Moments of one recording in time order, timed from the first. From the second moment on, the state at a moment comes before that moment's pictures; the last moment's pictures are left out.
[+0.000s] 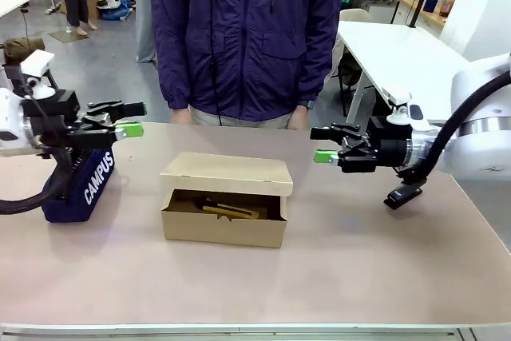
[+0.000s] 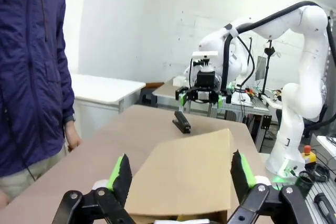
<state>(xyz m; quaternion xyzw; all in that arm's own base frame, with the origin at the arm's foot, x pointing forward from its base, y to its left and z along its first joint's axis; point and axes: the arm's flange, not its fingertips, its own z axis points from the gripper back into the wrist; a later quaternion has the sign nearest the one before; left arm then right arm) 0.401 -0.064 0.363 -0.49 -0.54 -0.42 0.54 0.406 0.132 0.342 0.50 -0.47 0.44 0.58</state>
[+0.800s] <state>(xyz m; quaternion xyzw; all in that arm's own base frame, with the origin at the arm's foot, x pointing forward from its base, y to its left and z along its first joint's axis) 0.417 -0.149 0.318 -0.46 -0.50 -0.52 0.52 0.409 0.218 0.314 0.46 -0.43 0.46 0.63</state>
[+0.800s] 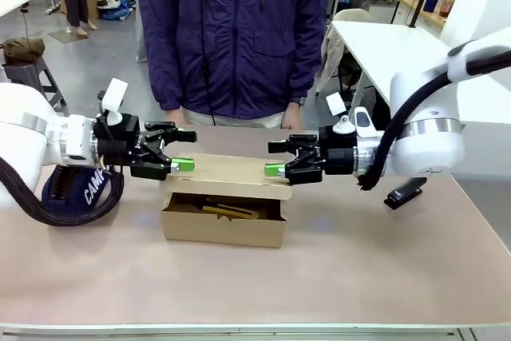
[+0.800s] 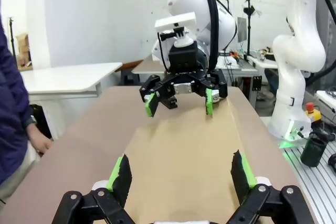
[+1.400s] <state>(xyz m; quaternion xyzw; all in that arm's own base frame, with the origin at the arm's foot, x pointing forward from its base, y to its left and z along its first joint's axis) 0.417 -0.157 0.289 -0.46 -0.45 -0.55 0.54 0.404 0.225 0.300 0.44 -0.40 0.50 0.63</state>
